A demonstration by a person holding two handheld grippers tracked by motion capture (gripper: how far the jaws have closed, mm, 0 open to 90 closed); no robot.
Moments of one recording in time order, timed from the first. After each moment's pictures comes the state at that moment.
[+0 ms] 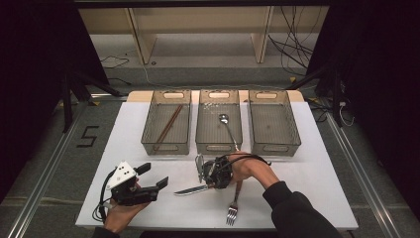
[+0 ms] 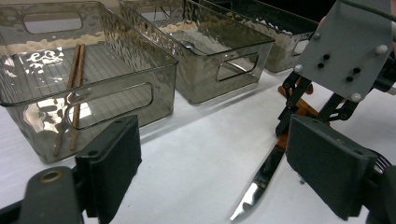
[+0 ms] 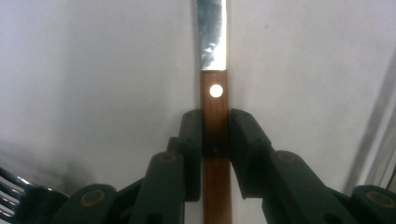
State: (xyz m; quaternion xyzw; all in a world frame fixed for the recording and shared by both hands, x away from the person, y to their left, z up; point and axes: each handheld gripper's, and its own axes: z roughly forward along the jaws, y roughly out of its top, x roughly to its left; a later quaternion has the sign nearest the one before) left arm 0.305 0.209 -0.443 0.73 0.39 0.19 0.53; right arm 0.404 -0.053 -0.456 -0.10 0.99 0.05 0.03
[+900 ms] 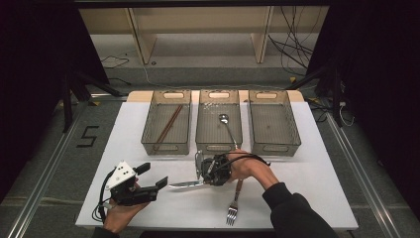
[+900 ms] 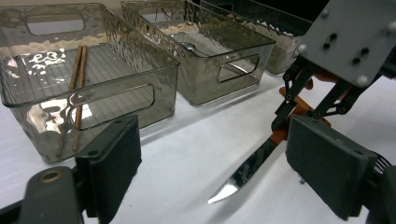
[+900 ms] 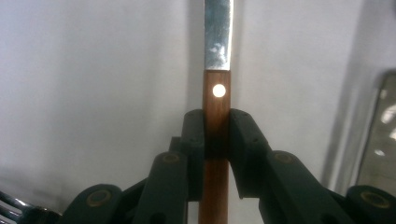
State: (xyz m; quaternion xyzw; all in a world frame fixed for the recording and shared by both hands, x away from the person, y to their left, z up) left arm 0.304 0.210 -0.443 0.72 0.40 0.20 0.53; right arm 0.404 -0.051 -0.446 -0.08 0.99 0.09 0.05
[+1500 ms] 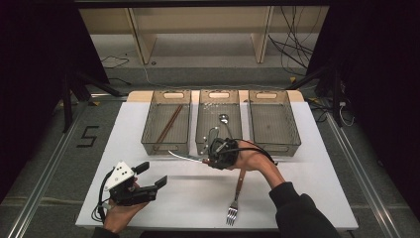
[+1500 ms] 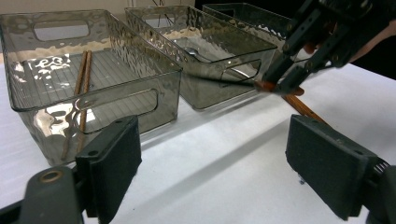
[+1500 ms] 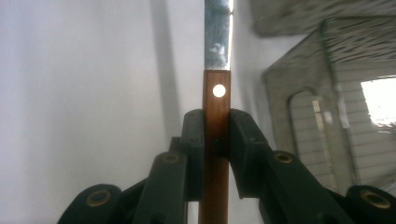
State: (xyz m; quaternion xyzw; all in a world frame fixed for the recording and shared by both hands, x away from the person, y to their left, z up) left arm 0.303 0.211 -0.442 0.72 0.40 0.20 0.54; right arm 0.426 -0.076 -0.408 0.06 0.97 0.20 0.09
